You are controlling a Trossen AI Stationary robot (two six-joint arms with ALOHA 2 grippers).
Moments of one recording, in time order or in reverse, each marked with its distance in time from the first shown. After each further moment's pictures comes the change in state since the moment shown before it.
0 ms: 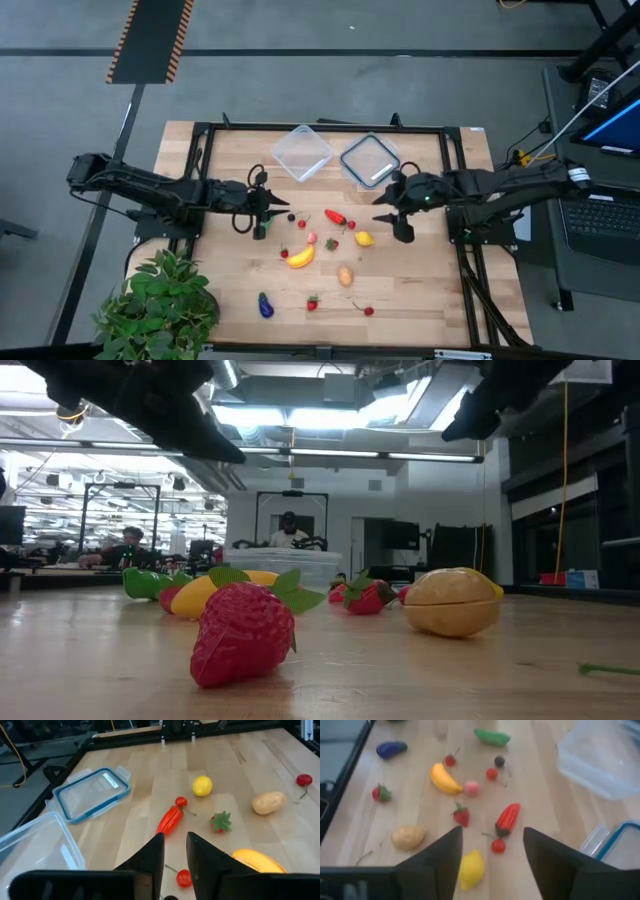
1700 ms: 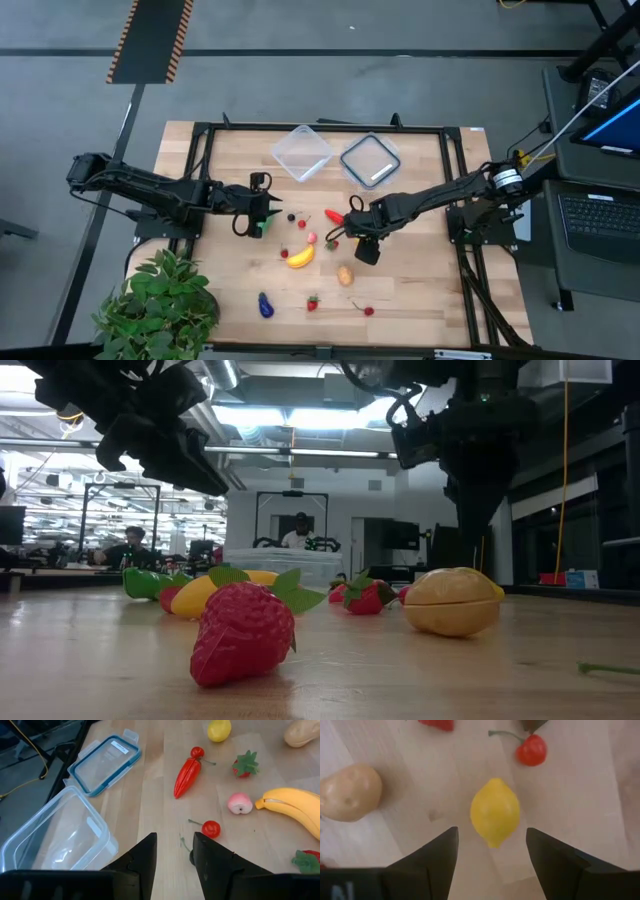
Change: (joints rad) left arm -0.002 -0.001 0.000 -0.184 -0.103 0.151; right arm 0.085 0.669 0.344 -0.396 -0.029 0.425
